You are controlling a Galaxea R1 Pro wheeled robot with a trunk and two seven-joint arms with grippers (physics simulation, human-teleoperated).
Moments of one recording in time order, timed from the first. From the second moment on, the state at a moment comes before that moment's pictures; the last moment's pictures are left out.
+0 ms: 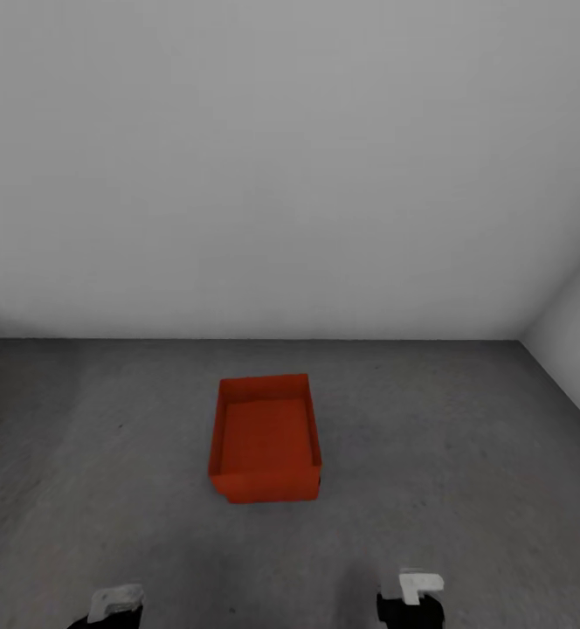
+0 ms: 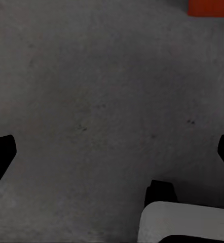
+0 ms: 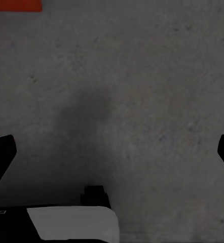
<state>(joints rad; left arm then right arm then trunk) -0.47 0.18 -0.06 0.00 0.20 -0.27 -0.03 -0.50 0.04 0.11 -0.01 -0.05 -0.26 -0.19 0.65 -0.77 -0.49</state>
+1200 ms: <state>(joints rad) -0.38 0.10 -0.06 0.00 0.20 -0.06 -0.04 -0.33 0.04 0.11 0.03 -0.06 -0.14 -0.13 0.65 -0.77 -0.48</state>
